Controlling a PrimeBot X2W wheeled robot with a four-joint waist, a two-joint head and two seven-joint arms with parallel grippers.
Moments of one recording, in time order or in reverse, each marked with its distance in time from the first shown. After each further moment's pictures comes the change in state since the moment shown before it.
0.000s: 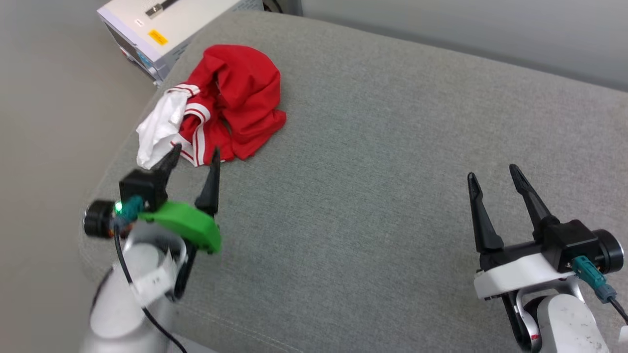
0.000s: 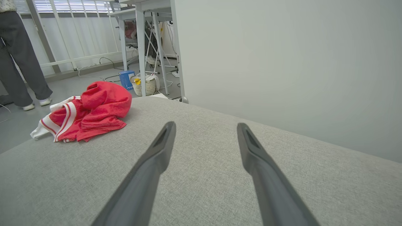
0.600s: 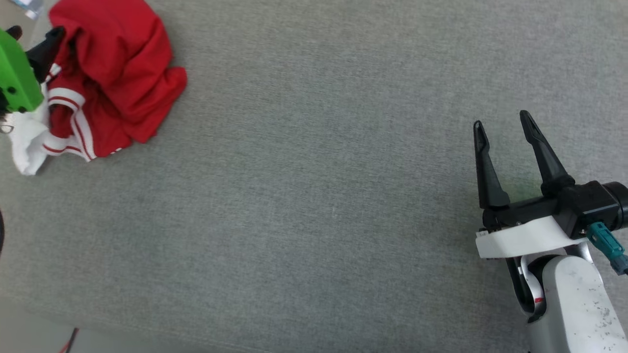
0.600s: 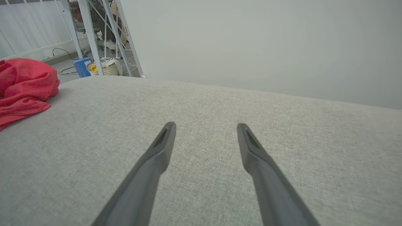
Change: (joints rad) left arm -0.584 0.537 -0.259 0.126 -0.605 0.000 0.681; right arm -0.126 0.000 0.011 -0.055 -0.009 0.000 0.000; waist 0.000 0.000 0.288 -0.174
